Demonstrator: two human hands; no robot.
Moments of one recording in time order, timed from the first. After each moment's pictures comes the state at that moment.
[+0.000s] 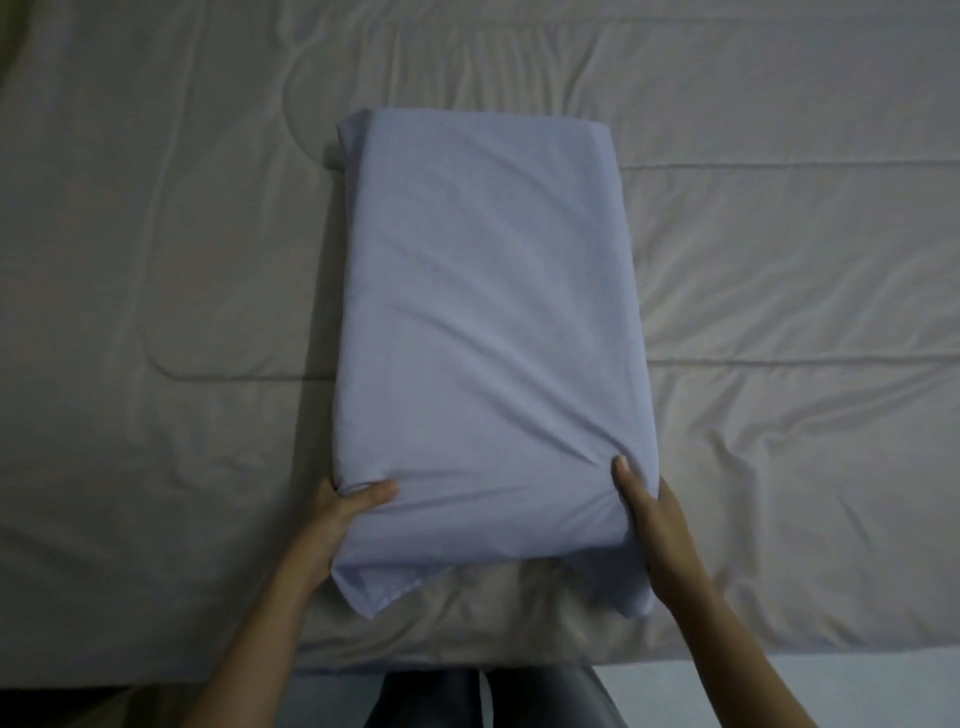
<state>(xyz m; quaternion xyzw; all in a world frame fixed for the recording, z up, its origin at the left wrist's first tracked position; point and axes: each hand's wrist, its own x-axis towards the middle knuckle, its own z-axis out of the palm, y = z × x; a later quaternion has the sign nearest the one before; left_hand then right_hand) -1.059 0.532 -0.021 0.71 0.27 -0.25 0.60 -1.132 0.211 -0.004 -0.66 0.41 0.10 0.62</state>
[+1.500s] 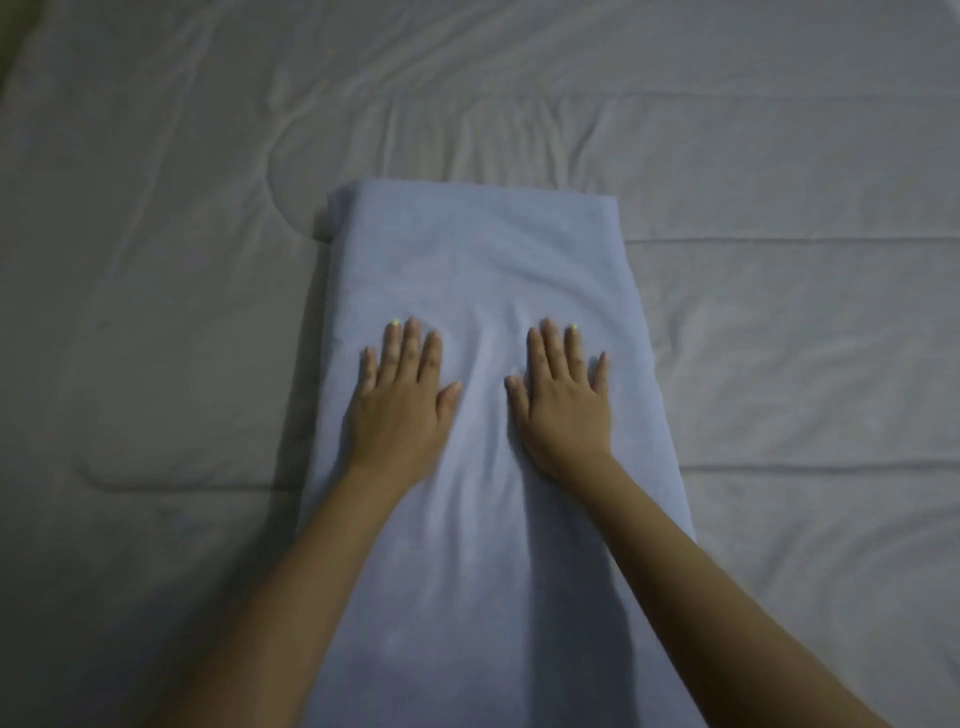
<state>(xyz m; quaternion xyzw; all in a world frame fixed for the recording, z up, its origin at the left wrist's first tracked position) -0.863 0.427 -0.040 0.98 -0.16 -0.04 0.06 -0.891 0.251 -0.052 -0.99 0.09 0.06 0.10</state>
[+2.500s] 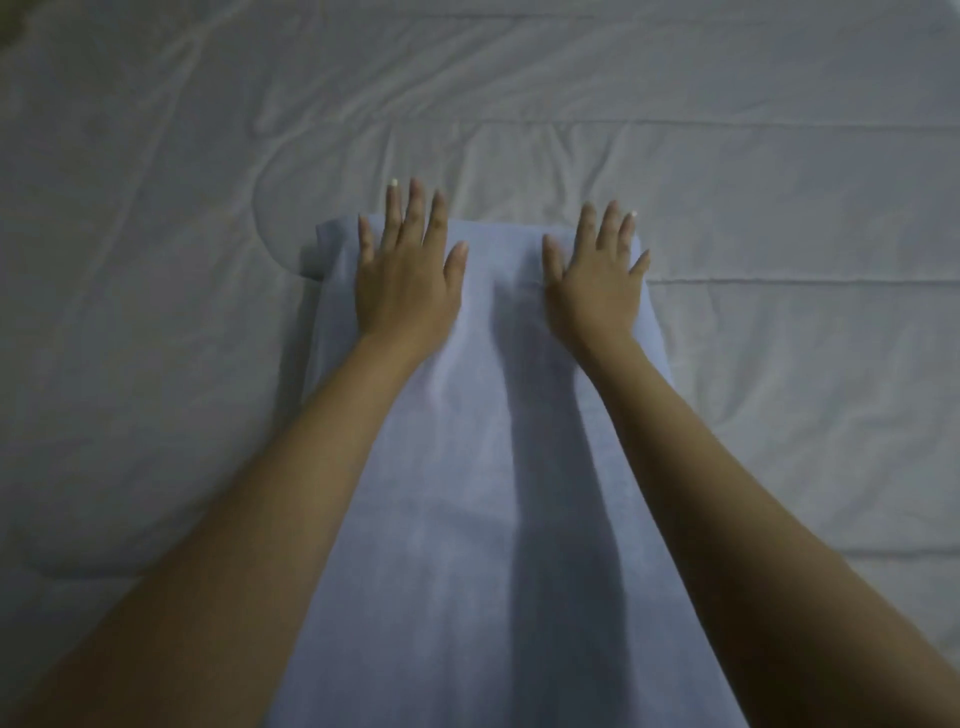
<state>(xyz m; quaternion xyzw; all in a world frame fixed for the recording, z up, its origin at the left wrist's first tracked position) -0.686 0.387 -0.025 0.99 -0.13 0.05 0.07 -0.711 0.208 -0.034 -0.97 0.18 -0.06 0.16</state>
